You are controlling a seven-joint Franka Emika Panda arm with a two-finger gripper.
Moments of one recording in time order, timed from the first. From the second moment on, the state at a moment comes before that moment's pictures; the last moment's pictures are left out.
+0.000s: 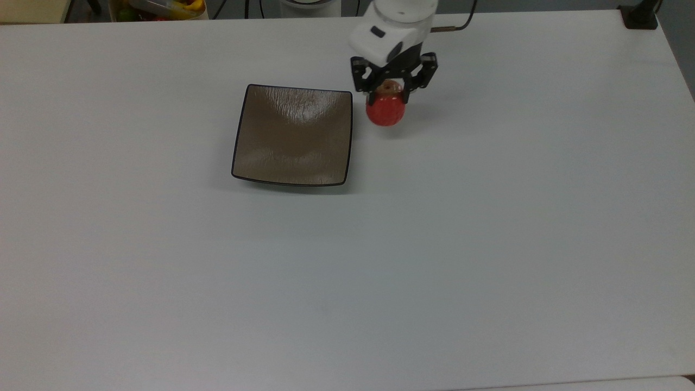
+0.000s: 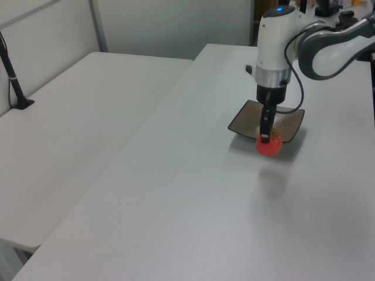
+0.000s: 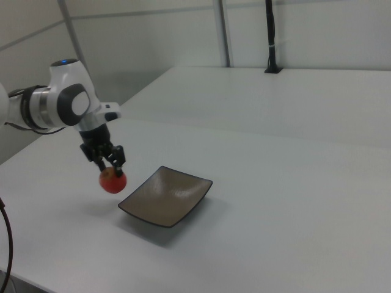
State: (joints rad) arm 0.15 0.10 0.24 -1.99 -0.06 2.12 0.27
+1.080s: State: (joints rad) arm 0.12 0.13 0.07 -1.98 -0.09 2.21 0.12
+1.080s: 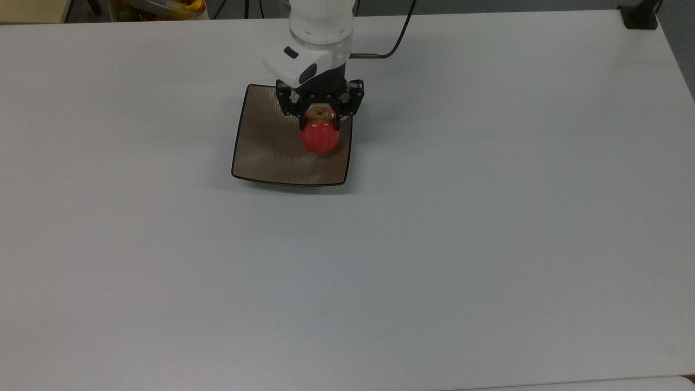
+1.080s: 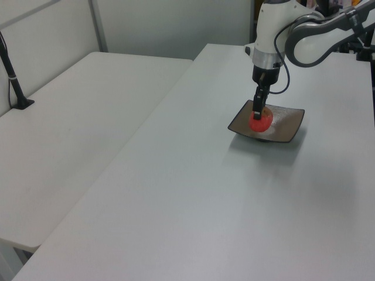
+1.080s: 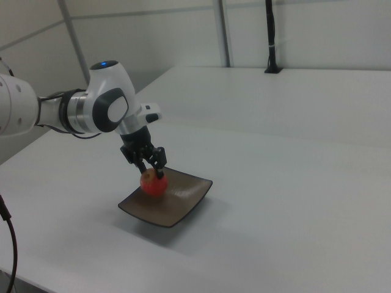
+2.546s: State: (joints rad) arm 0.14 0.10 0.04 -1.89 -0.09 2.02 0.15
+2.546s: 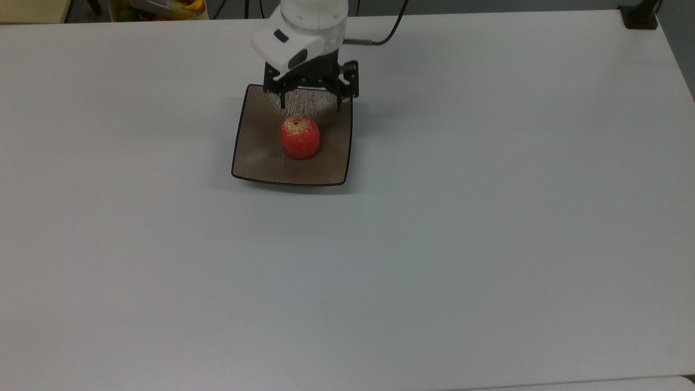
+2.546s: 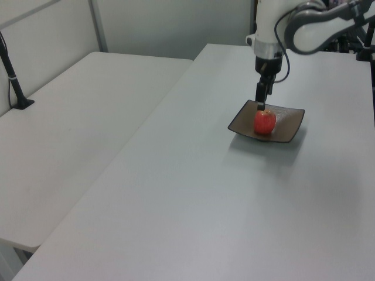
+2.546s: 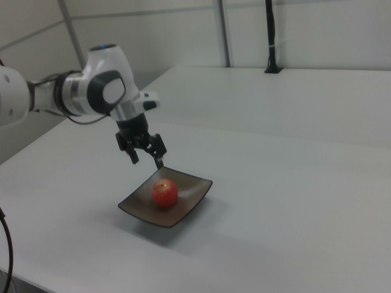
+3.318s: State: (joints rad) arm 0.12 0.06 0.02 -1.78 -0.04 1.86 0.15
